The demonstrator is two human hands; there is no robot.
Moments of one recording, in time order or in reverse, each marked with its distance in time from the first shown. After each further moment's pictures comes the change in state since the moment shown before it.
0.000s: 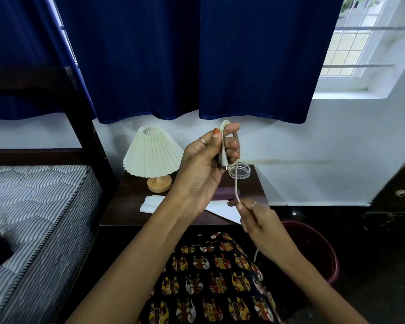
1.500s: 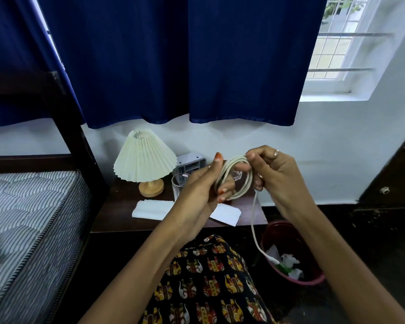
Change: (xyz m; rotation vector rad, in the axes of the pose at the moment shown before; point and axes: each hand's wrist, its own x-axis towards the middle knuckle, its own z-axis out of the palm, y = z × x) left_hand -0.021 -0.021 -0.003 0.141 -0.143 -0.169; right_hand 0.042 -0.046 -0.065 0.585 0.181 -0.065
